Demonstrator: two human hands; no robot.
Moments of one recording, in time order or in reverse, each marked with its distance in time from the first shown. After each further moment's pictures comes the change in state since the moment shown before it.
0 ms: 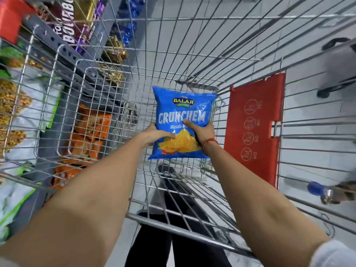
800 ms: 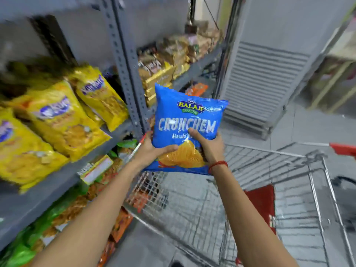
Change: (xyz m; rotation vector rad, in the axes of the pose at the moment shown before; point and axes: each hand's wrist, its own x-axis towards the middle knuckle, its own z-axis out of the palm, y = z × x) left_hand -0.314 0.098 -0.131 -0.272 0.488 0.808; right_hand -0.251 -0.265 0.076 0.165 -0.326 -0.658
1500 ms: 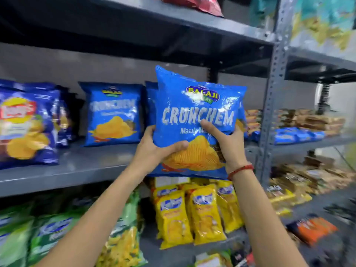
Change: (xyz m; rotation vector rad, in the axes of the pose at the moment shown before) left_hand -0.252 0.226 -0.261 0.123 0.862 0.576; right_hand -0.183 -0.260 0.287 0.221 -0.718 -0.565
